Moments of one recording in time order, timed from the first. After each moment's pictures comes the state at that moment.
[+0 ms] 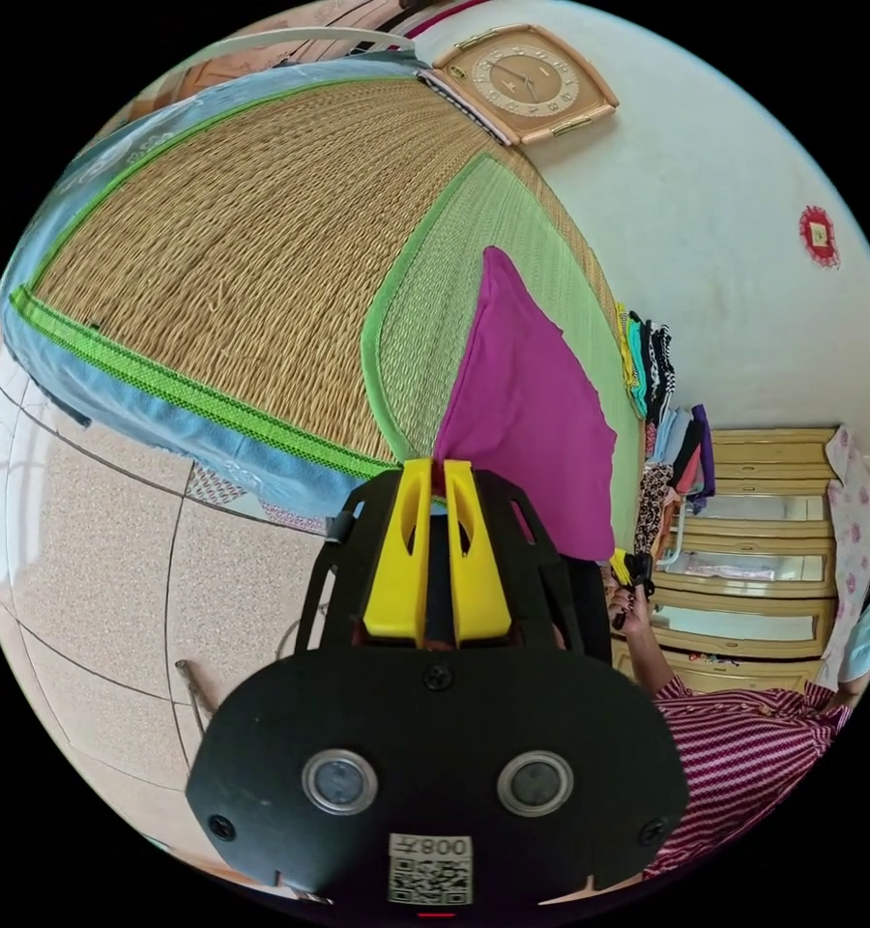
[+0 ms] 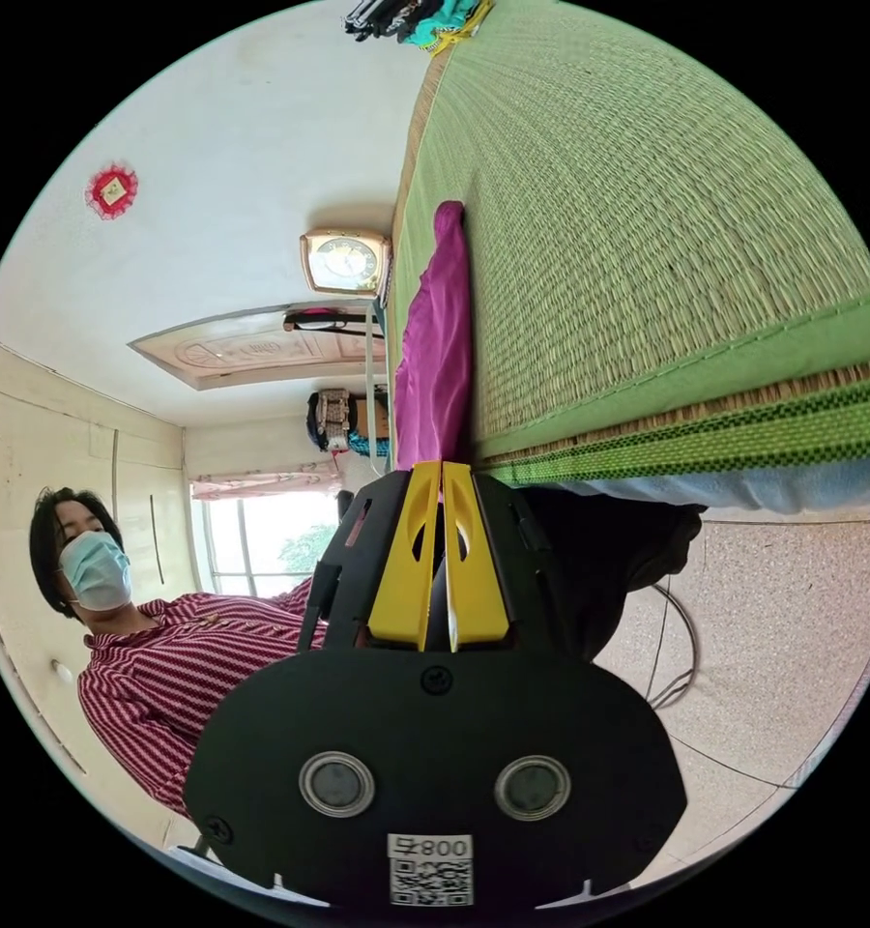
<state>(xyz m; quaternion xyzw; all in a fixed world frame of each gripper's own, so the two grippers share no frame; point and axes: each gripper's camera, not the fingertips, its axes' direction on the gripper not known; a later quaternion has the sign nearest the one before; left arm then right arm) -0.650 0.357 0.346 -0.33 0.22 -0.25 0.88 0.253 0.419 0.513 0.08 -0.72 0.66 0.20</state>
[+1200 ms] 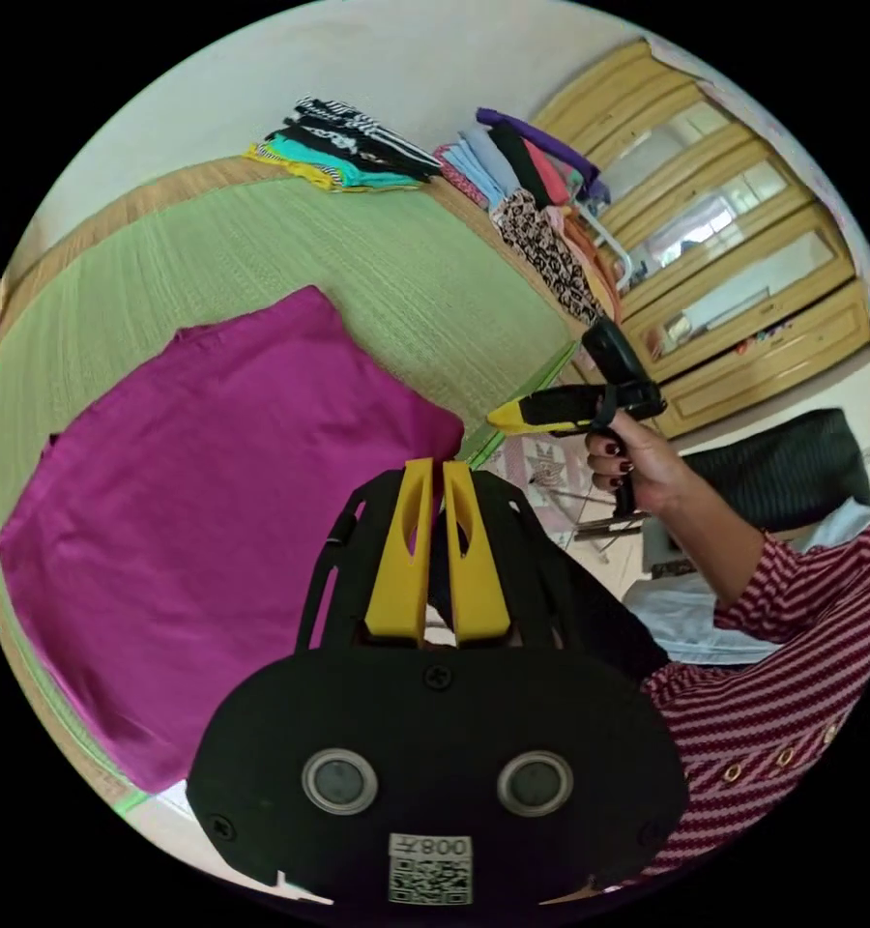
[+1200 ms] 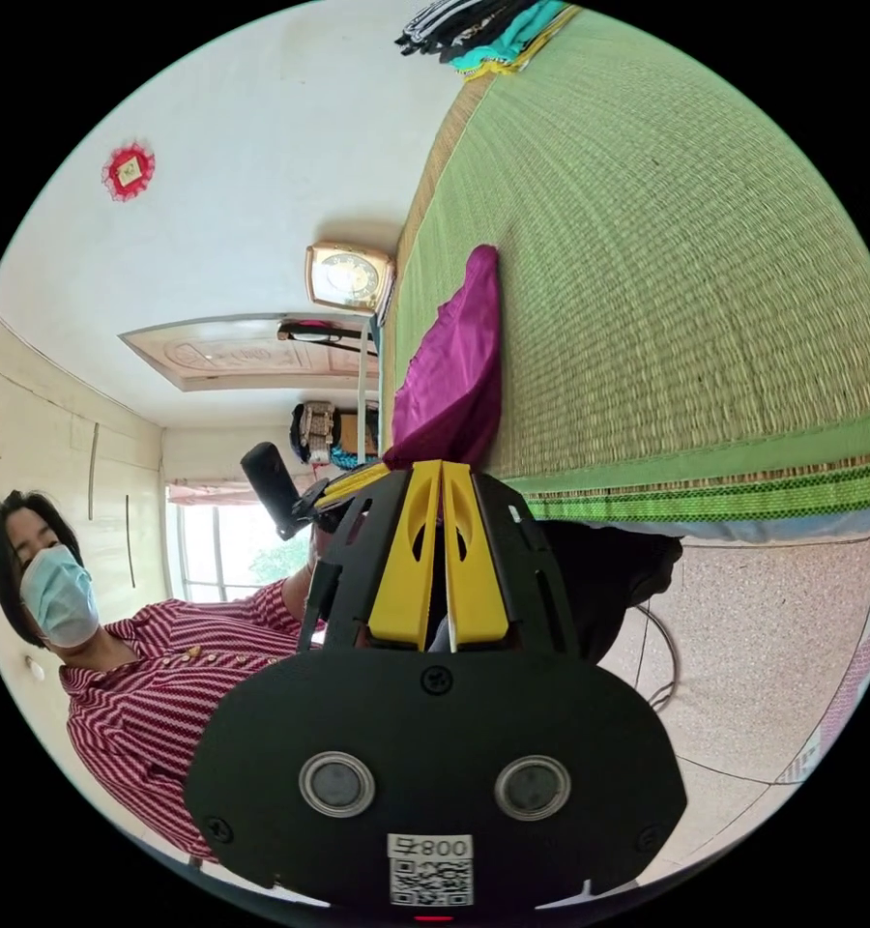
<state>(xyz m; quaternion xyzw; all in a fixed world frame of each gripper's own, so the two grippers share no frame) -0.049 0.434 0.451 -0.33 0.41 0.18 0.83 0.298 0.386 0.475 0.08 -0.69 0.68 0.24</state>
